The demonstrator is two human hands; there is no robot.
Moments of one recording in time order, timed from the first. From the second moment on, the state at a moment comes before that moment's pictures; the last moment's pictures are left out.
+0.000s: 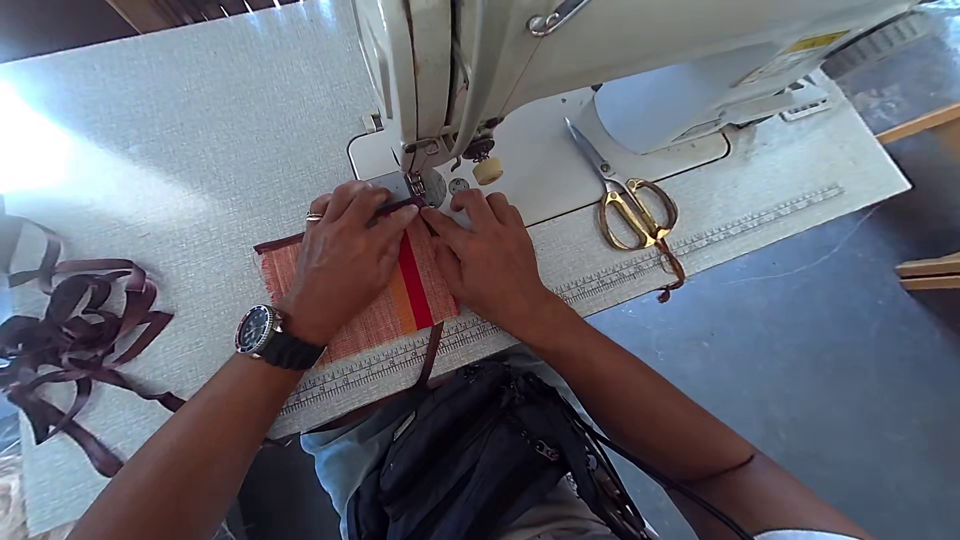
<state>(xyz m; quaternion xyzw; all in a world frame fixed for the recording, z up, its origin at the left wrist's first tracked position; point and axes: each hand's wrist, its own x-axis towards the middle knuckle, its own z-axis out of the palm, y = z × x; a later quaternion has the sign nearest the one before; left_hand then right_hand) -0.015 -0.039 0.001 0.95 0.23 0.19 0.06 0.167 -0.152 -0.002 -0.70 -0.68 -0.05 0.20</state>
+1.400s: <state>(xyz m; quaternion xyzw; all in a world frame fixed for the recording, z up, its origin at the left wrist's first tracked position) -0.014 -0.032 0.001 0.95 0.24 0.20 0.07 0.164 -0.144 -0.004 -0.72 -0.67 -0.05 0.19</state>
